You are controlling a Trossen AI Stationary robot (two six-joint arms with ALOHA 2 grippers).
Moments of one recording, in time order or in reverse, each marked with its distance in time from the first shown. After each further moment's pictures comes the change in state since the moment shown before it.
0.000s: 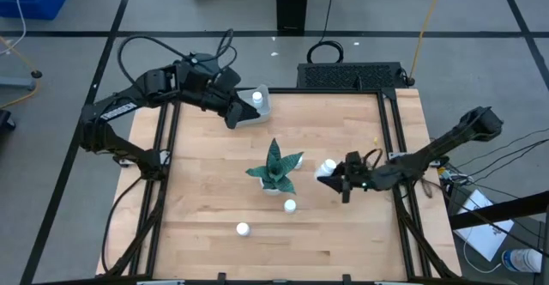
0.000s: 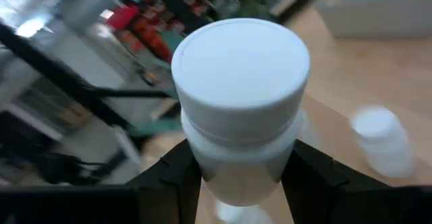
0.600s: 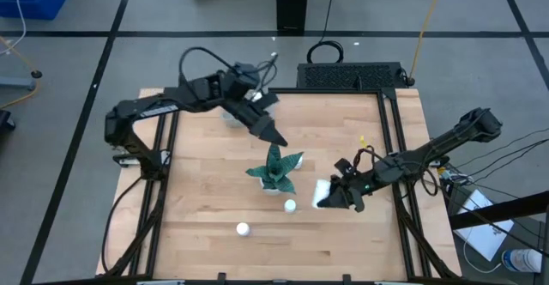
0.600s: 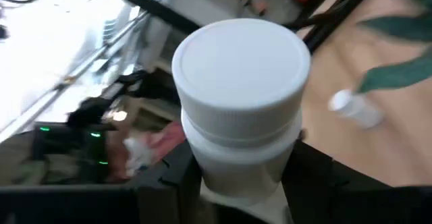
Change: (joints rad) left arm -0.039 0.237 -0.001 0.264 0.477 -0.266; right arm -0.033 0.066 0.227 0.022 -0.544 0.286
